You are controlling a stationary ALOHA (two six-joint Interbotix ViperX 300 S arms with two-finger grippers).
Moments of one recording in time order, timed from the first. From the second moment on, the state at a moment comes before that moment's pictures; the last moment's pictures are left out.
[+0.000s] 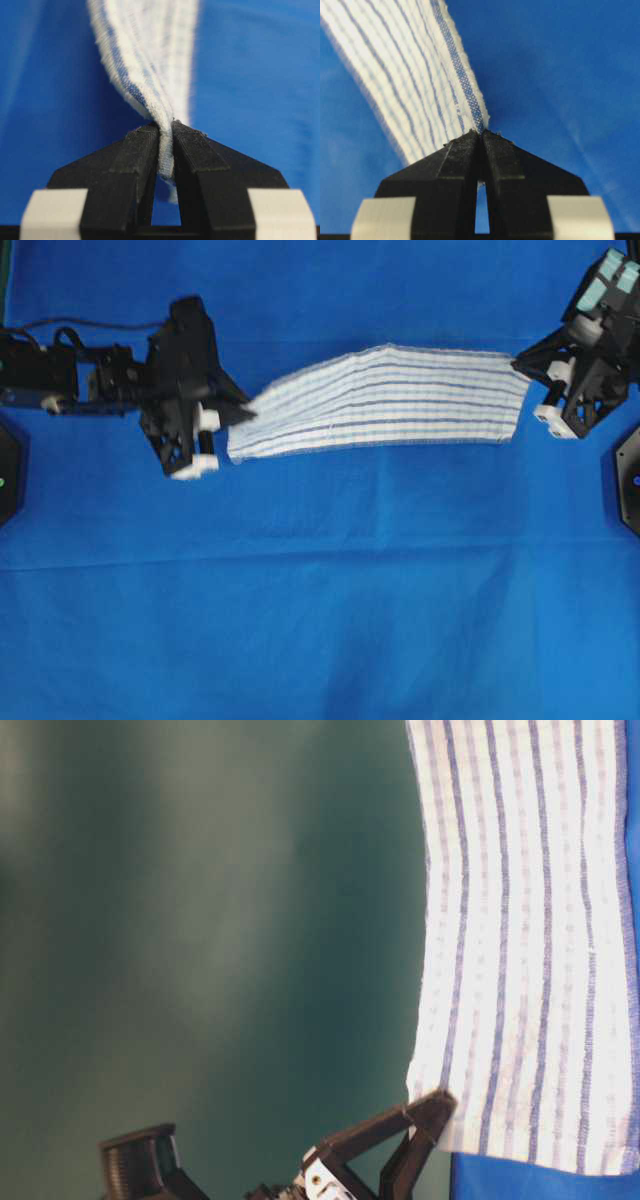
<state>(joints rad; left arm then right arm) 0.13 -0.18 0.80 -0.03 0.10 0.01 -0.36 -0.66 1.06 -0.32 0.40 0.41</state>
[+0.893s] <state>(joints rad) -0.14 0.18 0.31 -0.03 0.02 -0.05 -0.59 -0.23 0.70 -0.48 0.21 0.39</state>
